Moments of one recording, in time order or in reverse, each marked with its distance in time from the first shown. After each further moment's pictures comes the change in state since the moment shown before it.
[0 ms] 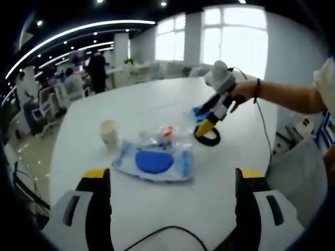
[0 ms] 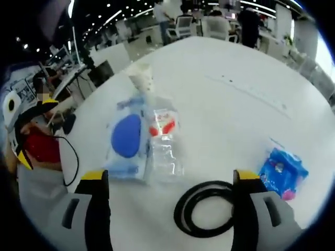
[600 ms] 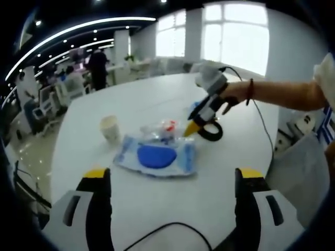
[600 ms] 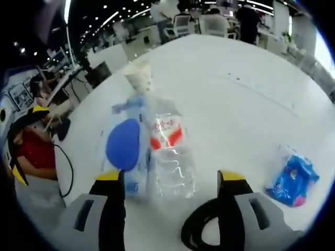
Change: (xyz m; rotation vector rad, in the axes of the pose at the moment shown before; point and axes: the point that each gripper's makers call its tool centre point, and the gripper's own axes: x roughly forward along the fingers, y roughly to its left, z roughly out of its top) left arm 0.003 0.005 -0.010 0.006 0.032 0.012; right arm 0.037 0.001 0.008 0.008 0.012 -0.030
